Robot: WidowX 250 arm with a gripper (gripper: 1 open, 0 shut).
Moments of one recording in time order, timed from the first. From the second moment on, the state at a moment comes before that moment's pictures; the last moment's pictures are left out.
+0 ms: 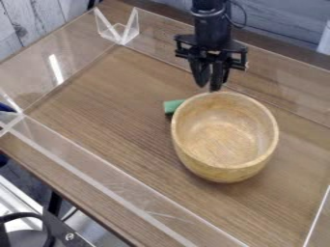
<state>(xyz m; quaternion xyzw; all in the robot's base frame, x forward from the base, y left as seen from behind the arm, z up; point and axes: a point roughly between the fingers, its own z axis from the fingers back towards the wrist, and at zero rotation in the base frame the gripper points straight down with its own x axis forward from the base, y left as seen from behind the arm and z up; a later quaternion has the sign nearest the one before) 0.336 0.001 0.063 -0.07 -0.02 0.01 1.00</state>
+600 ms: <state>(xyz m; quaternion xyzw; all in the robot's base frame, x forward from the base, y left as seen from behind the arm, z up) 0.338 0.006 0.043 -0.06 0.00 0.01 1.00</state>
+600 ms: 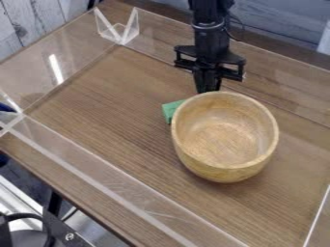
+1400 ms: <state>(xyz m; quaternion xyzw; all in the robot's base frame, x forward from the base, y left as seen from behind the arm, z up) 0.342 0.010 0.040 -0.06 0.00 0.02 1.00</state>
